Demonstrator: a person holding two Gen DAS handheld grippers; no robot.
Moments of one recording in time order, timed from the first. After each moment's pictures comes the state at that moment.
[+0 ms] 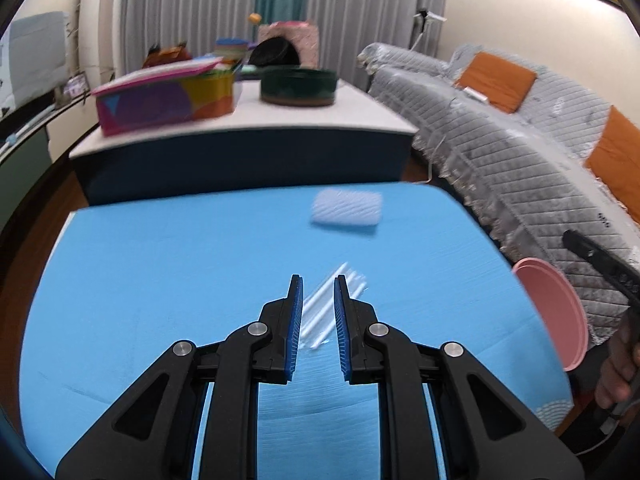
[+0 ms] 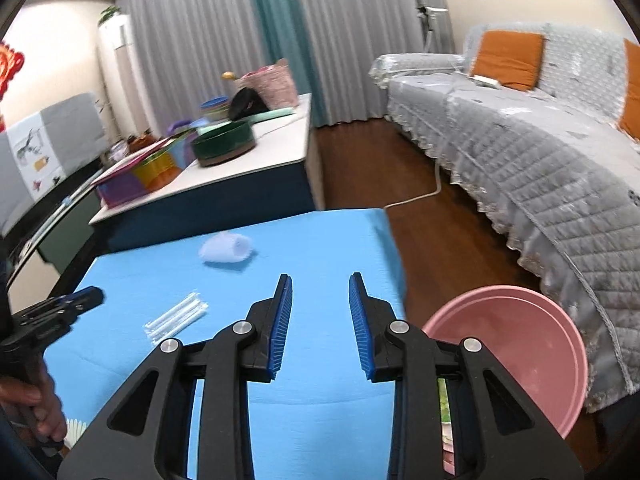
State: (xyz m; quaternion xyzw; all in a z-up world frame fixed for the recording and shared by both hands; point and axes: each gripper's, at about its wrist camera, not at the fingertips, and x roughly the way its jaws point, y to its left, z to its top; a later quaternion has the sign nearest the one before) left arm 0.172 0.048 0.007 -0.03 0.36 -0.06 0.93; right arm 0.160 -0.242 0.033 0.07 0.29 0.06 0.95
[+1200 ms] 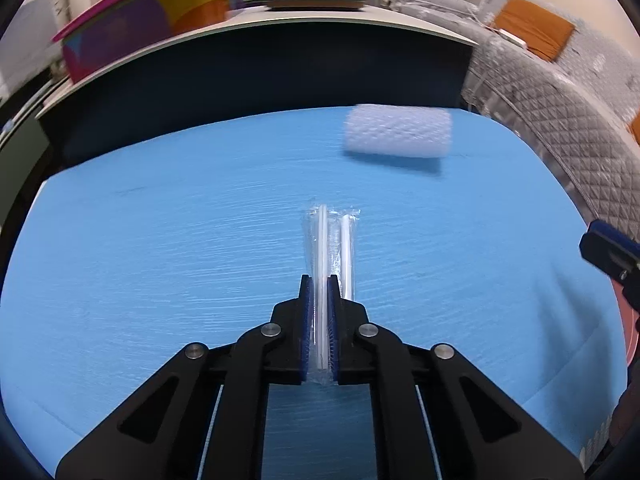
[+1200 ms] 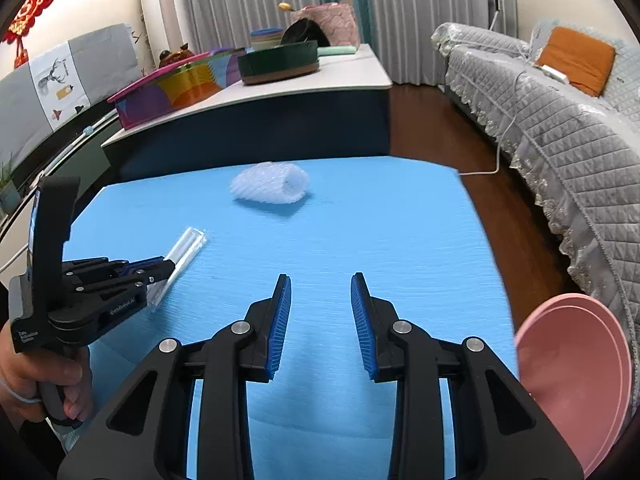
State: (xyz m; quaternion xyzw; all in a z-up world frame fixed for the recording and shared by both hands) left arm 0.237 0.046 -0.071 0.00 0.45 -0.02 0.89; right arm 0.221 -0.168 -0.025 0.01 0.36 0.13 0.92
